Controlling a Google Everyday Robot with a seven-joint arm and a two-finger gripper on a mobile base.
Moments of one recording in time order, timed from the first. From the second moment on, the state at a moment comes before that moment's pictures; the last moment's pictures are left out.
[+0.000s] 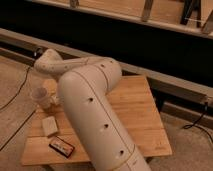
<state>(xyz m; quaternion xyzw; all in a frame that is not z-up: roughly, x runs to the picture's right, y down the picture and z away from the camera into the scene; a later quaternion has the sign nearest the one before) -0.144 -0.005 0.880 -0.19 0.29 0.34 0.87</state>
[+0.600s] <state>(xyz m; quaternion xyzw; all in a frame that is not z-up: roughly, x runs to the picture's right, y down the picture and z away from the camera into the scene) -0.038 0.004 0.902 -0.17 0.37 0.43 0.80</state>
